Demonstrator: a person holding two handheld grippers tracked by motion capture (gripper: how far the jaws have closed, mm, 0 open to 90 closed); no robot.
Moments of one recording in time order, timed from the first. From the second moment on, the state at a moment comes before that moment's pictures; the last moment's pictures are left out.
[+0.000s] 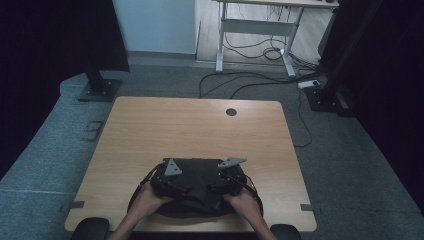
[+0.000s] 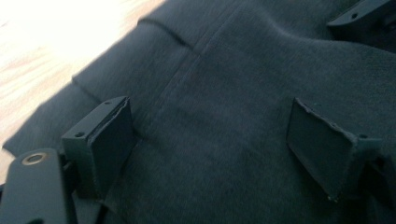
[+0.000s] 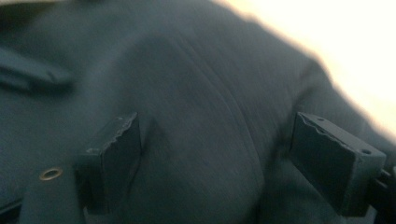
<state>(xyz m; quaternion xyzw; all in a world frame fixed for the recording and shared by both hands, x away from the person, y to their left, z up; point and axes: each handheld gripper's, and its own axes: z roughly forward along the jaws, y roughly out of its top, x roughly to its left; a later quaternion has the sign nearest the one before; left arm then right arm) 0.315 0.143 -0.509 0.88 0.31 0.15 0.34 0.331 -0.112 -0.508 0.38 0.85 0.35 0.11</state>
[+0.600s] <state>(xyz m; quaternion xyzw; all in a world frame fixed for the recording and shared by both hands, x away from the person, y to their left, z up) 0.265 0.175 -0.524 0.85 0.39 0.17 0.32 0.308 -0.122 -0.539 0.39 0.84 0.36 0.11</state>
